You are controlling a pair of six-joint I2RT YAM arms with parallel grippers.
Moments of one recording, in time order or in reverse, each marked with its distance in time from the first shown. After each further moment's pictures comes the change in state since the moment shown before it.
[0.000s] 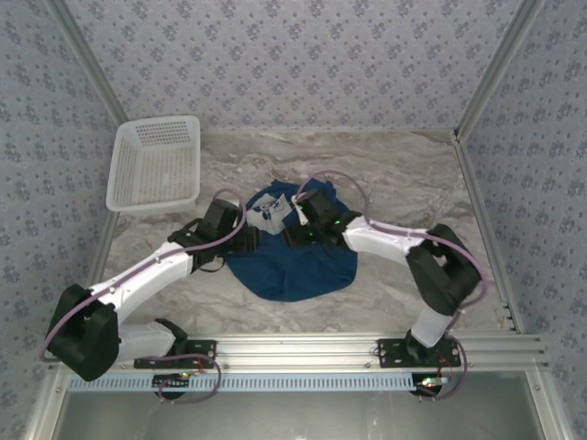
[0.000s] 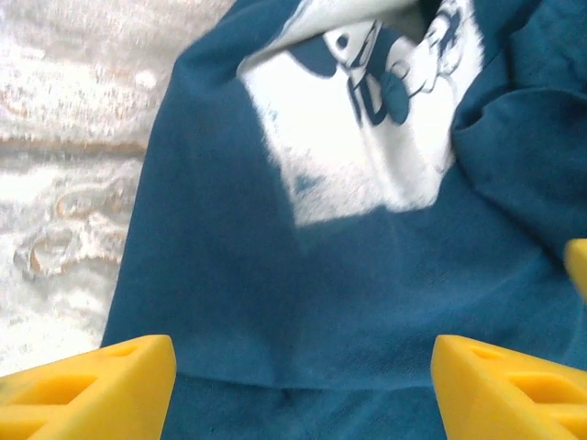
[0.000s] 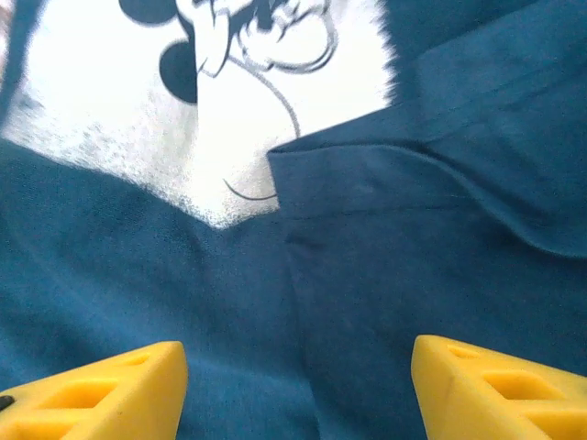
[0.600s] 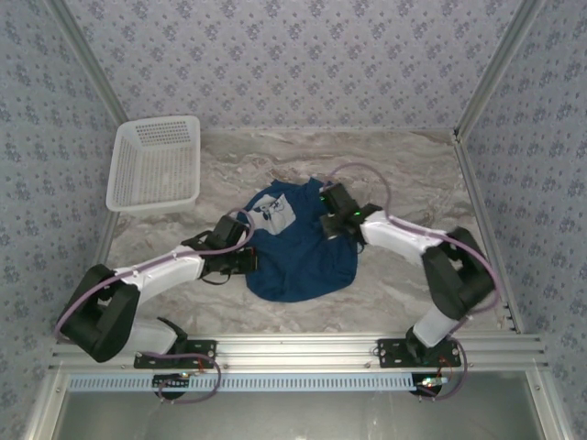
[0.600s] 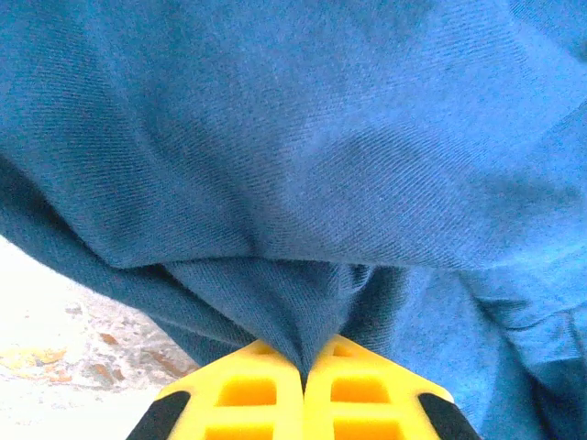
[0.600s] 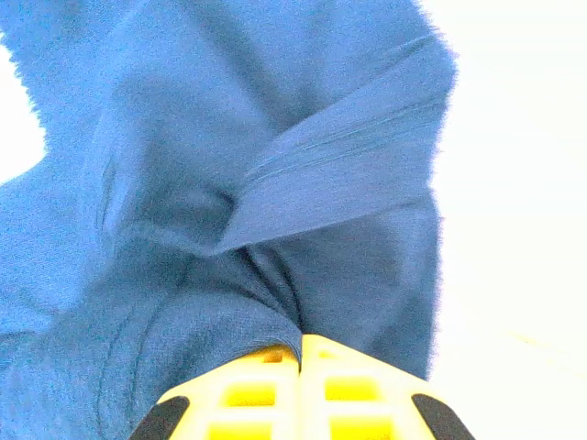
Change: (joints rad) left arm -0.018 0.102 -0.120 0.081 0.235 -0.048; right arm -0.178 -0.160 -0.074 -0.143 0.249 -0.072
